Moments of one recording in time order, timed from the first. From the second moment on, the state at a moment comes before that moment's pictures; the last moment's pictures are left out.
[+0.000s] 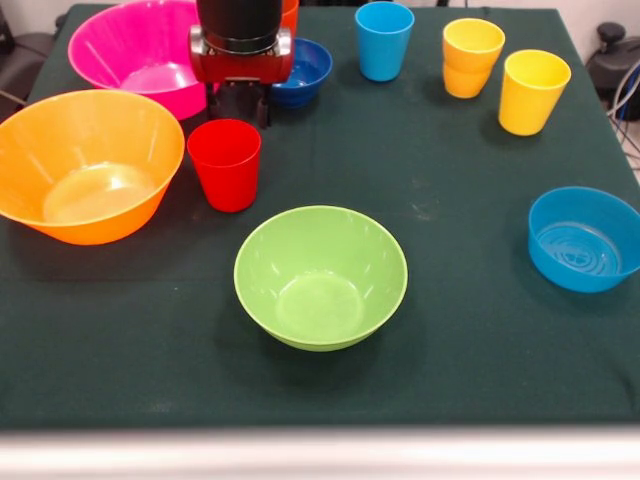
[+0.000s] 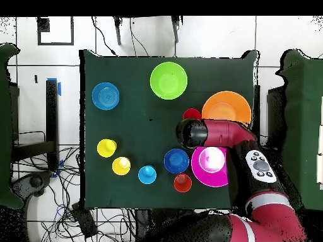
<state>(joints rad) -0.52 -0.51 0.19 1.58 -0.43 0.55 1.62</state>
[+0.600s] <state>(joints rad) -0.52 -0.55 0.19 1.58 -0.43 0.55 1.62</state>
